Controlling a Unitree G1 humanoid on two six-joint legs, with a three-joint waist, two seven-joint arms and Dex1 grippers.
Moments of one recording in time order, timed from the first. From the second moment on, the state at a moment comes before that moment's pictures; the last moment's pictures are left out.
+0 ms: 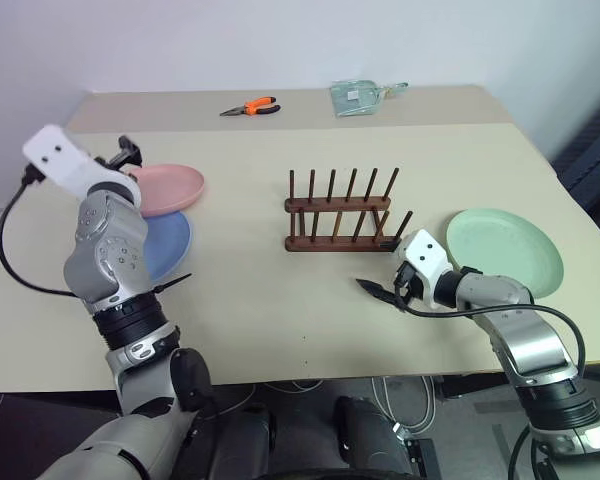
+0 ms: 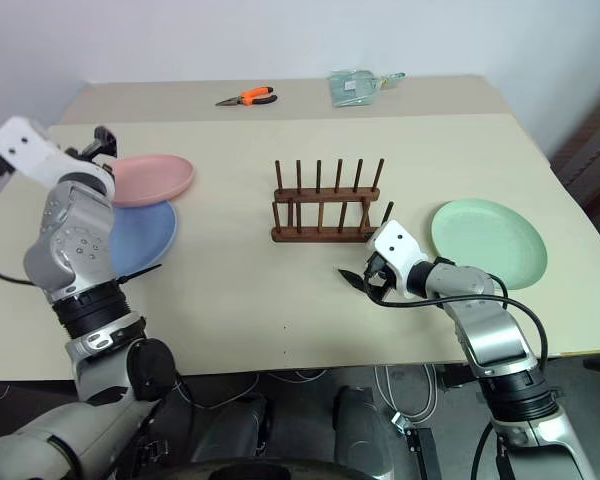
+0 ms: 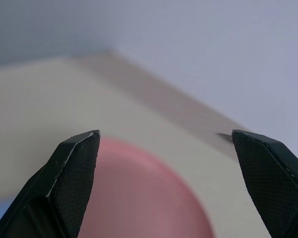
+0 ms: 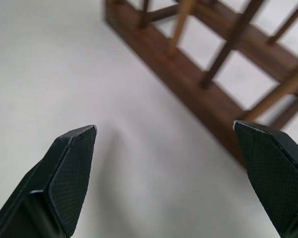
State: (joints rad) left arm -0.74 0.06 0.71 -0.09 -0.34 0.70 0.39; right arm -0.24 -0.61 0.08 -0.18 0.13 0.42 0.73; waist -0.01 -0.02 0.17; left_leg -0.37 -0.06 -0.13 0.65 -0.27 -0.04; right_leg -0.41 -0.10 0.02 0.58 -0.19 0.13
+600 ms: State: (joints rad) left arm -0.78 0.14 0.88 0.21 -0.74 0.76 0.41; right arm -0.22 -0.59 0.07 -0.19 0.11 0.36 0.67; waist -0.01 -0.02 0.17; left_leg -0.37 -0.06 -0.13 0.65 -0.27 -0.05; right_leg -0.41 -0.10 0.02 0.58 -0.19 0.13
